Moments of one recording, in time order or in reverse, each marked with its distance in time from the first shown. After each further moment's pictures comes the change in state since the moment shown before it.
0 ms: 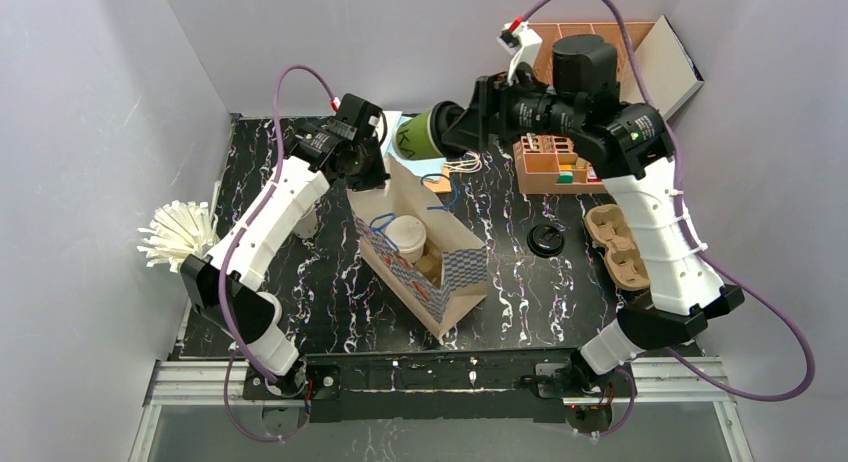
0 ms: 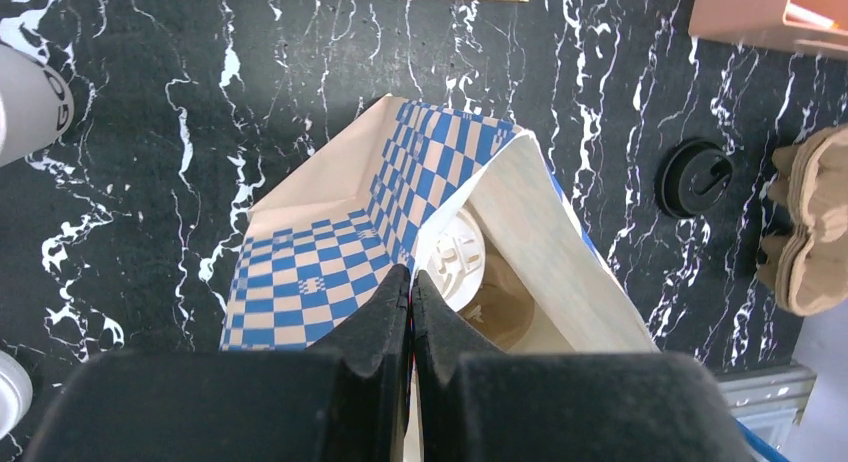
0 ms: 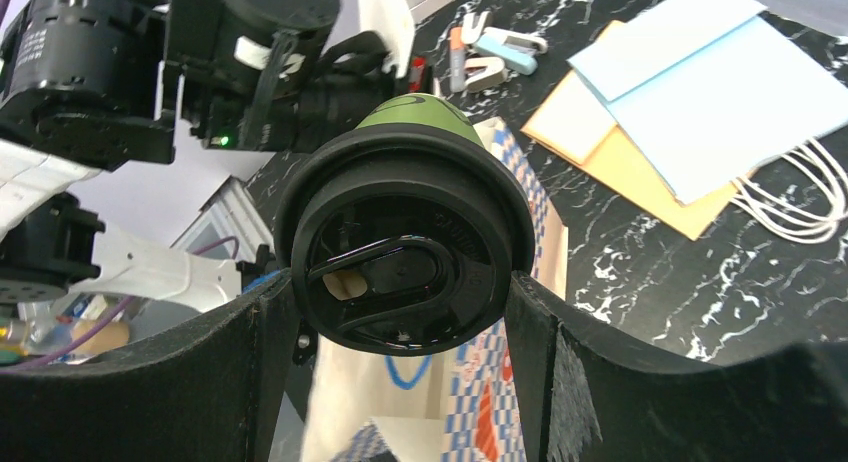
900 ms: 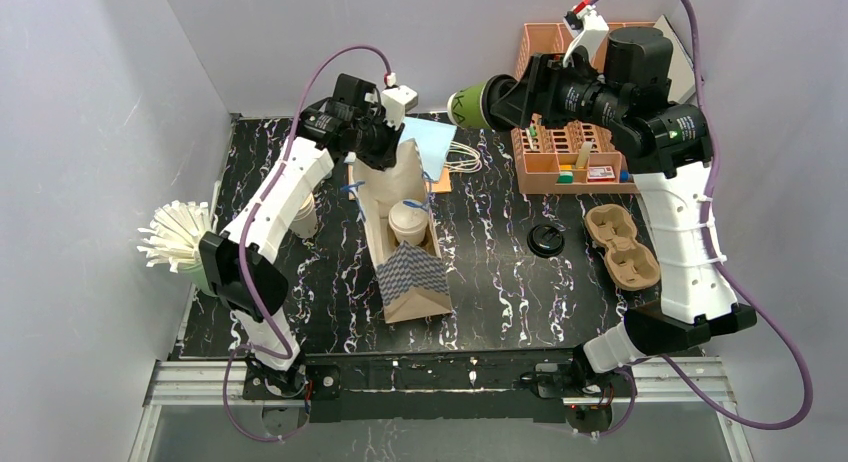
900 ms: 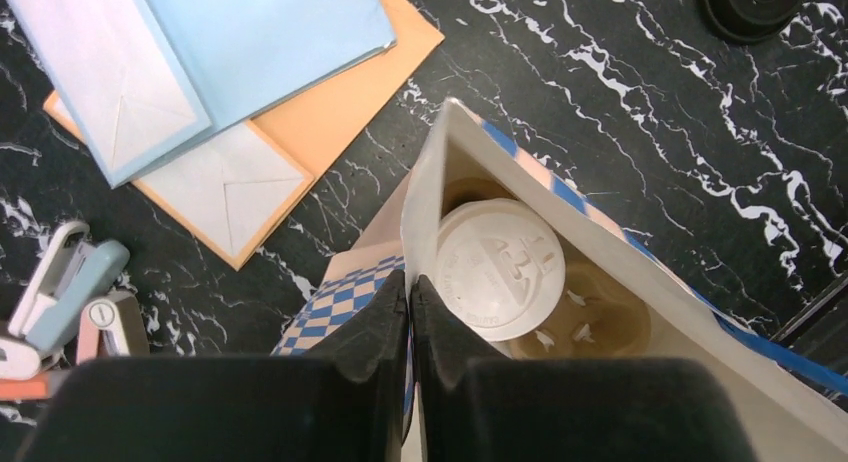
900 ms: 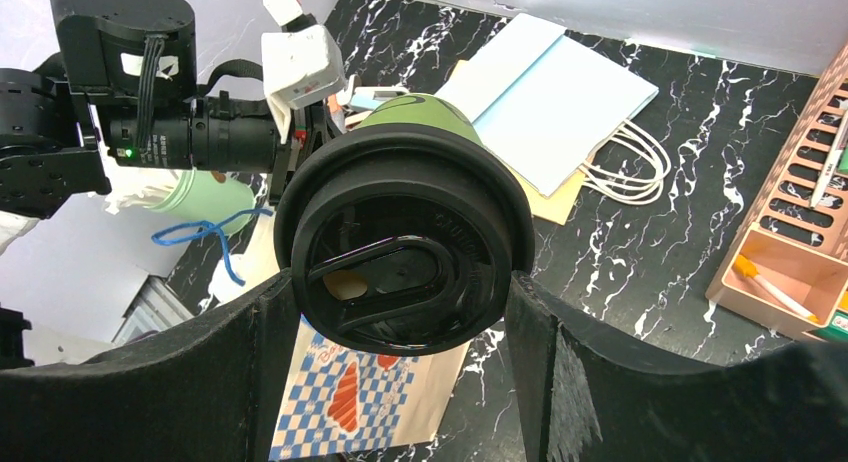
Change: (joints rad) left arm 0.094 0.140 0.106 0.148 0.376 0.847; right arm -0.195 -0.056 -0.033 0.000 0.075 0.007
